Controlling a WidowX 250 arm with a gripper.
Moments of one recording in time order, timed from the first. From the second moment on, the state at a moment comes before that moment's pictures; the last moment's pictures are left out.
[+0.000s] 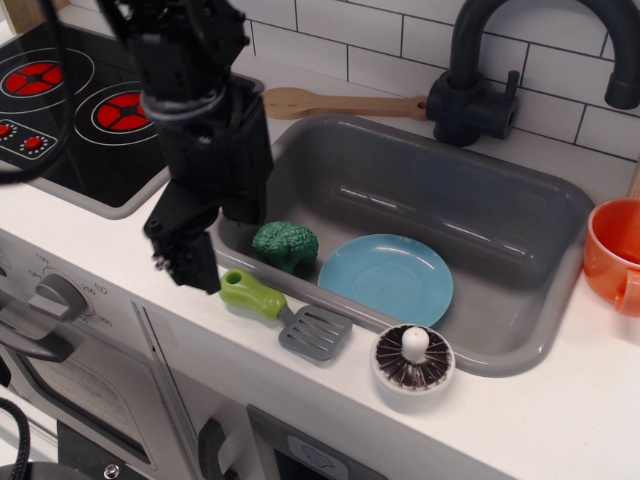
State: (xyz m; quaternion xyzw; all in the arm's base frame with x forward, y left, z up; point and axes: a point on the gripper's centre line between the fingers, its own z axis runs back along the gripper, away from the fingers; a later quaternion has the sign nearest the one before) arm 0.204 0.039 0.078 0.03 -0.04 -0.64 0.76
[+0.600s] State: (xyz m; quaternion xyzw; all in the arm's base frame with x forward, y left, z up) arm 0.194 0.029 0.060 0.04 -0.02 -0.66 0.75
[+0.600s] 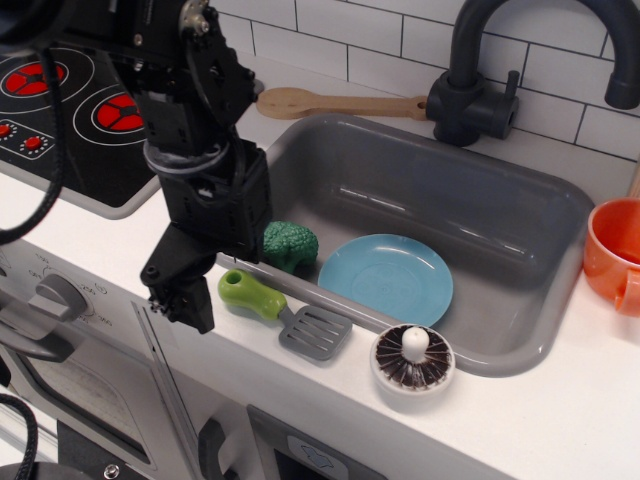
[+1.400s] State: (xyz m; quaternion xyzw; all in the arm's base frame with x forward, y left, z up) arm 0.195 0.010 0.037 0.04 0.00 -0.65 0.76
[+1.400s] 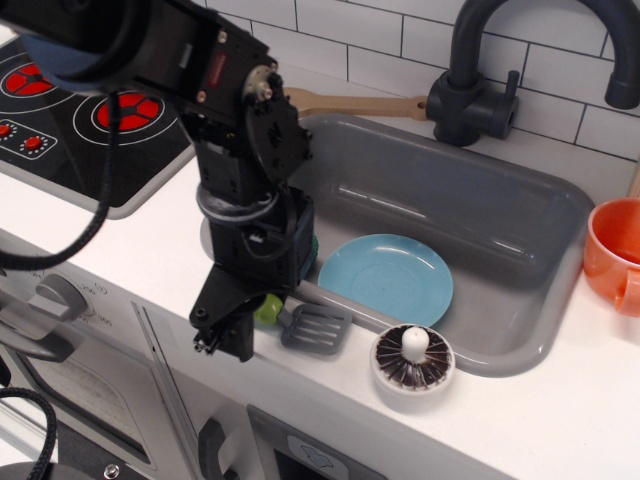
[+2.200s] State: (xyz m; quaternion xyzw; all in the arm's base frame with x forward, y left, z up) arm 0.210 0.012 0.067 0.02 -0.04 -0.60 0.80
